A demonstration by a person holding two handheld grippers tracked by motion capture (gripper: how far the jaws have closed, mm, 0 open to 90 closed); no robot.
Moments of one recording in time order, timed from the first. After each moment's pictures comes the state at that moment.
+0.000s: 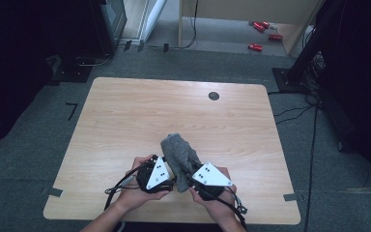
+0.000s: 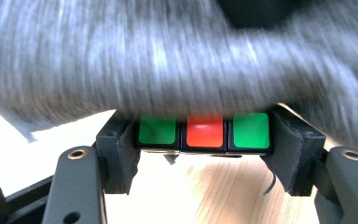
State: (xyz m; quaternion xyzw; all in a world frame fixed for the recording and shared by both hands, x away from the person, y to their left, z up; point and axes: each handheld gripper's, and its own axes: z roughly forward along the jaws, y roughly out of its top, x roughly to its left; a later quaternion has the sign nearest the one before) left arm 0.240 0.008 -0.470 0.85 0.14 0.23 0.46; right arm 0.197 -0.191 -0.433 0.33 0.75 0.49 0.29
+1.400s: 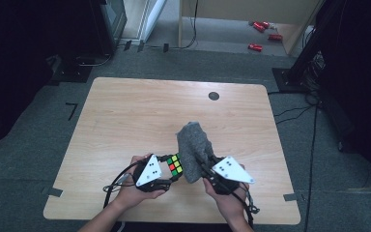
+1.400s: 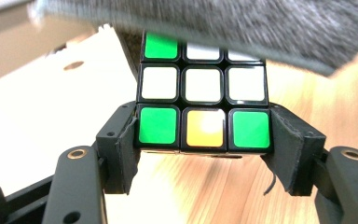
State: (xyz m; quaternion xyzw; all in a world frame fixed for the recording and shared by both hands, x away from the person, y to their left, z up) left arm 0.246 0.025 -0.470 0.82 0.13 0.18 0.53; right arm 0.201 -0.226 -0.418 0.38 0.69 0.54 0.30
